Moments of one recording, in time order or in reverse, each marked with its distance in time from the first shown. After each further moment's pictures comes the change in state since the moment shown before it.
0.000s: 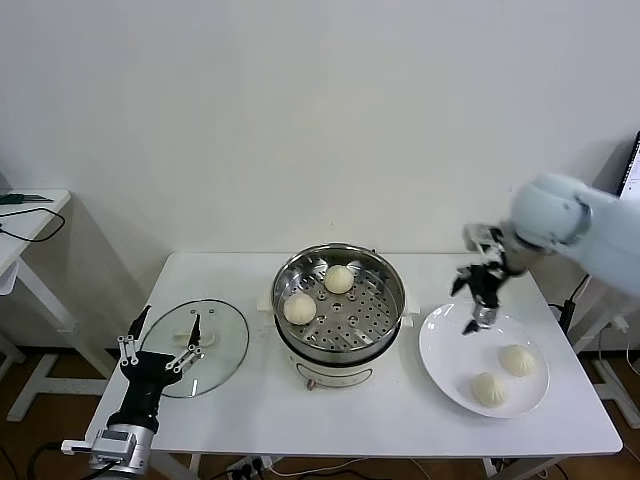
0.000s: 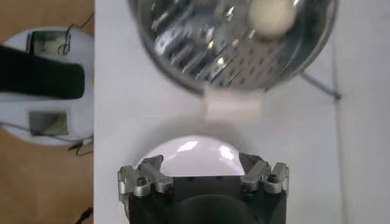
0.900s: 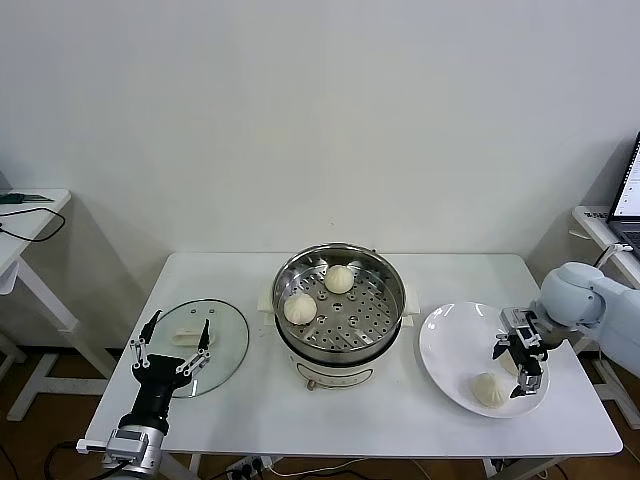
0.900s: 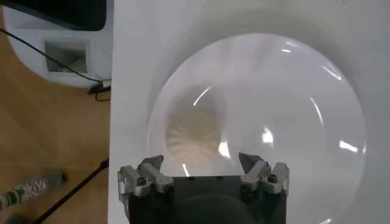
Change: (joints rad) left arm -0.007 -0.007 0.030 0.033 0.023 -0.003 -0.006; right arm -0.486 -0.055 0.288 -0.094 -0.227 0.148 0.040
